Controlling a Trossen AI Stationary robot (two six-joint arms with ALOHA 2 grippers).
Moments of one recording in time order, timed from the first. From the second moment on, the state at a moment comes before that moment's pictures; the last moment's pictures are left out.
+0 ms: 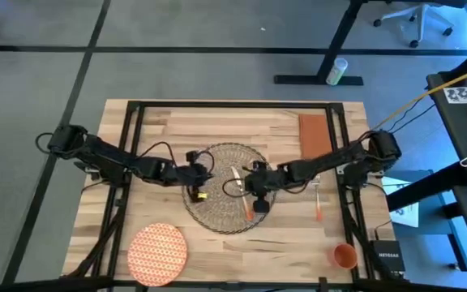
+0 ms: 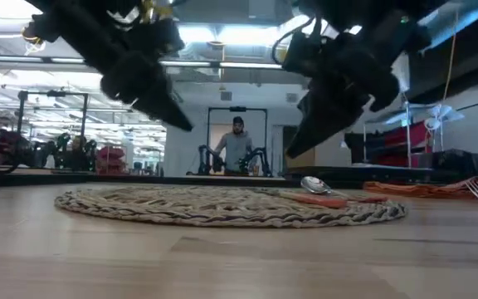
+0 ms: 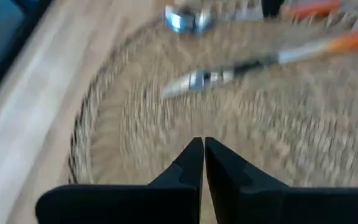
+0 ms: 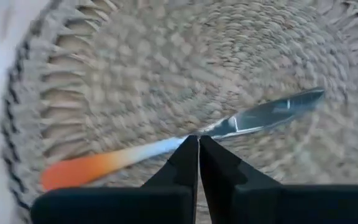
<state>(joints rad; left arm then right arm) -0.19 1.40 0.66 -0.07 -0.43 -0.09 0.14 1.67 0.92 -0.16 0.08 0.05</state>
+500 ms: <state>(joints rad) -0.24 1.46 0.66 -0.09 -0.43 -0.26 0.08 1.75 1.05 -0.29 -0.03 -0.25</state>
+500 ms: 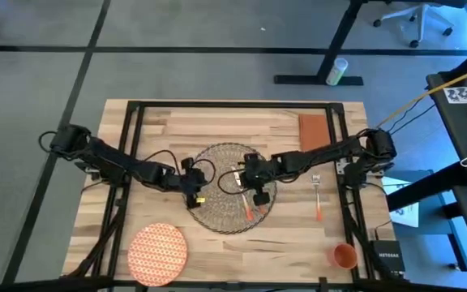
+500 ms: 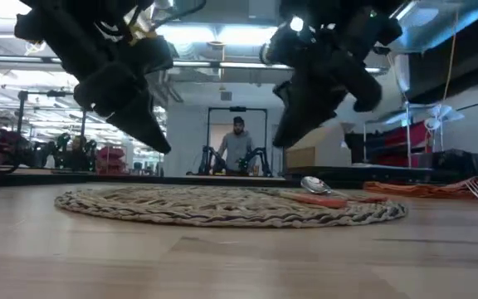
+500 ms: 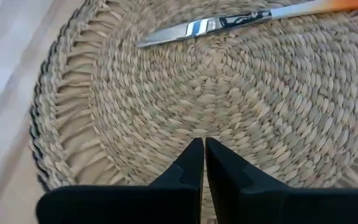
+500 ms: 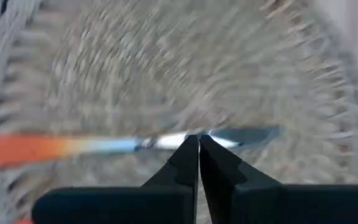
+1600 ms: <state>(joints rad) -0.16 1.62 0.66 0.06 -0.43 -0.31 0.01 1.94 1.13 -0.28 -0.18 -0.41</state>
